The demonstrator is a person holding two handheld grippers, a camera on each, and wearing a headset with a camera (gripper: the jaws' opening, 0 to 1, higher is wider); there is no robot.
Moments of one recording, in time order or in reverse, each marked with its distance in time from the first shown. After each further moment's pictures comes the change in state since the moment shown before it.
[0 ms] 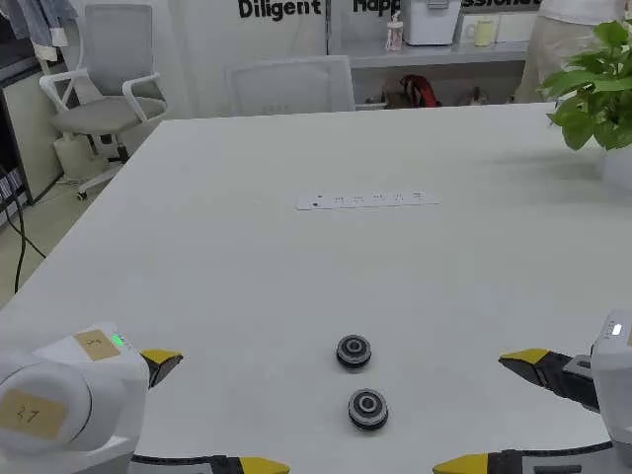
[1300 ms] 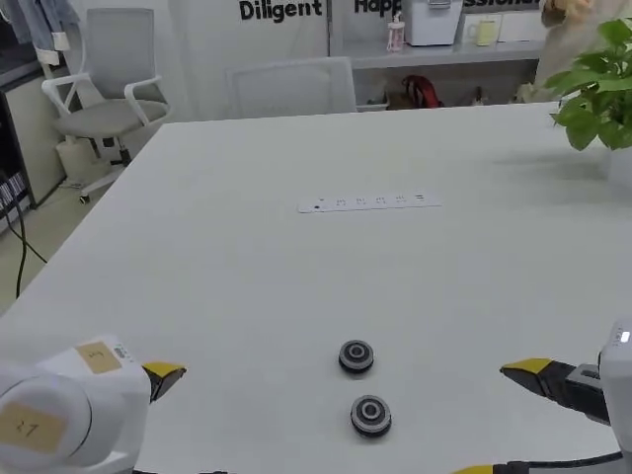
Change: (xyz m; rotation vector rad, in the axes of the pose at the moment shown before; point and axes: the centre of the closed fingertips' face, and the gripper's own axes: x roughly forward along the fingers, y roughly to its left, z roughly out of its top) left arm 0.002 -0.003 -0.004 -0.007 0.023 -0.021; right arm 0.001 0.003 0.000 0.020 -0.005 0.030
